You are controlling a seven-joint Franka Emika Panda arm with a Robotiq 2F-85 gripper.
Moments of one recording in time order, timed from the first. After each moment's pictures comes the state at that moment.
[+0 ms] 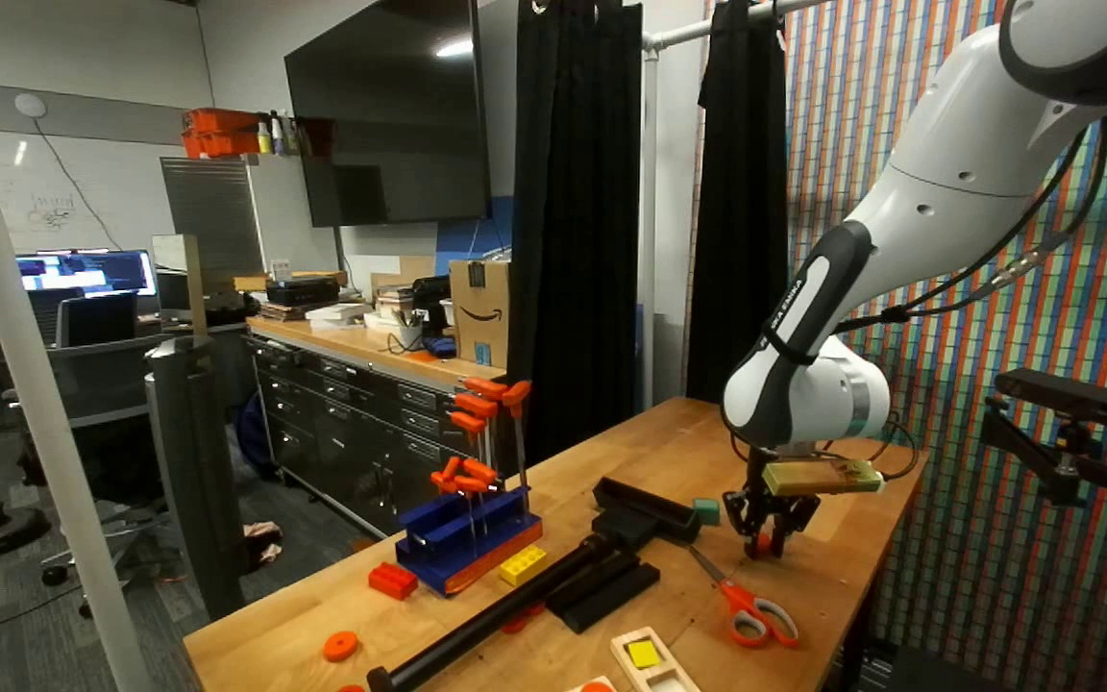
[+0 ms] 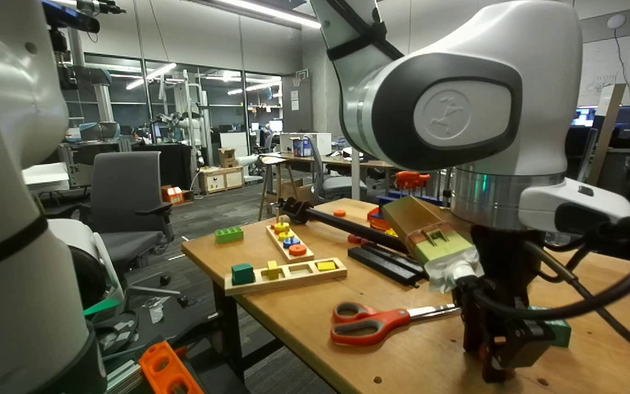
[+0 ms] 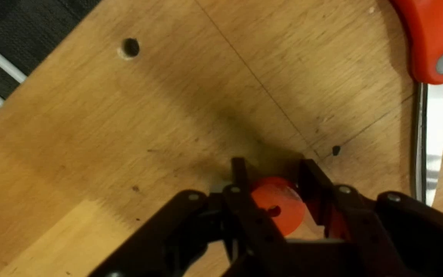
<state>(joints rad) -0.27 0.10 -0.23 -2.62 0.13 2.77 0.05</state>
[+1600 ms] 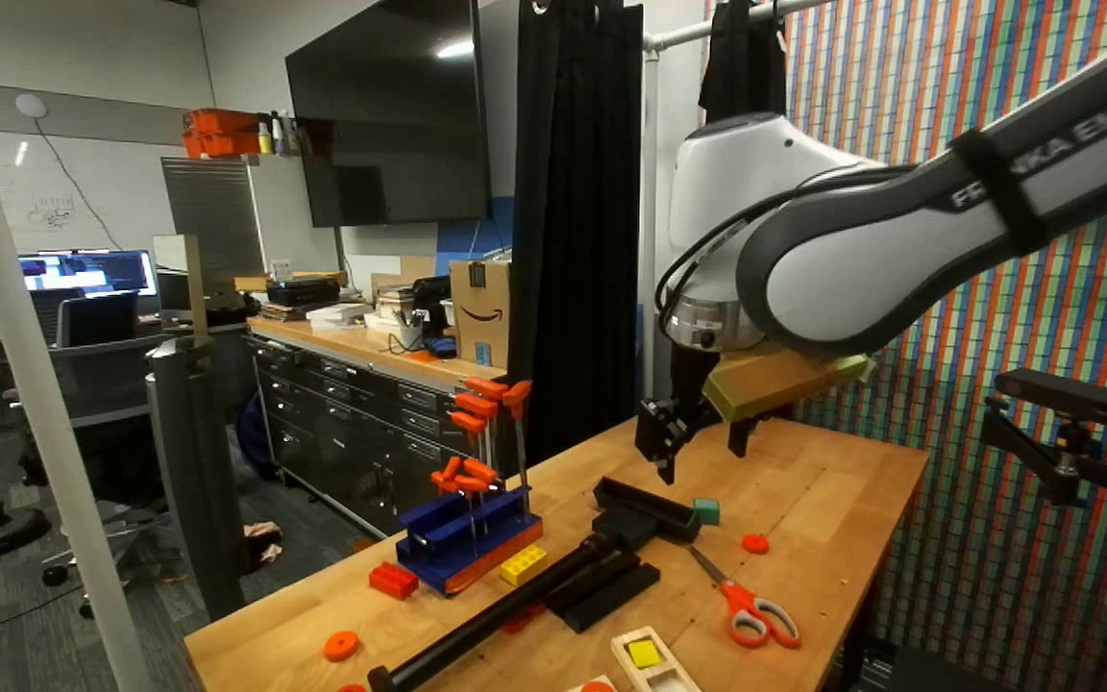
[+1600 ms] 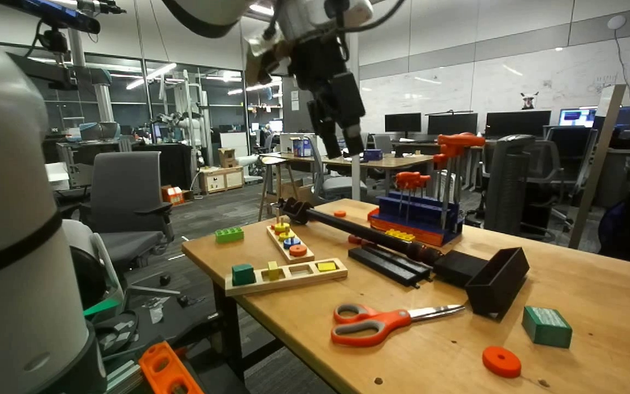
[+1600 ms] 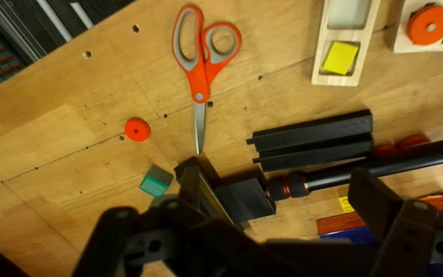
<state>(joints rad) -0.04 -0.63 0.16 -2.71 -0.23 2.22 0.64</state>
